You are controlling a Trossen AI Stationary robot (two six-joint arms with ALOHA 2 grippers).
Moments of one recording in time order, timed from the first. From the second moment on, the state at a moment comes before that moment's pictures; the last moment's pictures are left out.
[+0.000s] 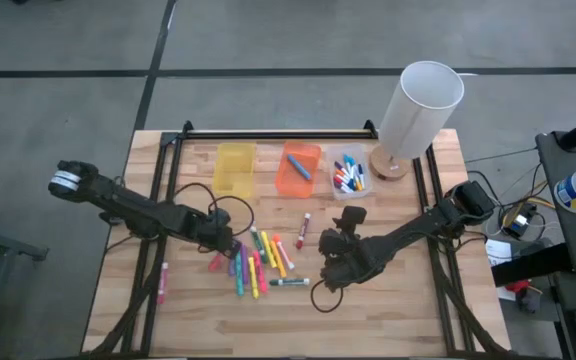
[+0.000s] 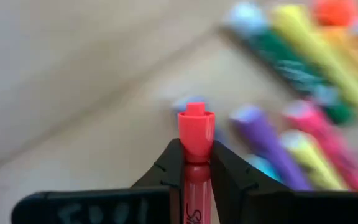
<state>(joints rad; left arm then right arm) -0.26 1.22 0.58 -0.51 -0.17 -1.28 0.44 1.82 1.32 -1.06 0.89 0.63</state>
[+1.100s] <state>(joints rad) 0.19 1.21 0.88 -0.13 -0.22 -0.62 0.44 1.82 1.37 -1.06 0.97 0.60</state>
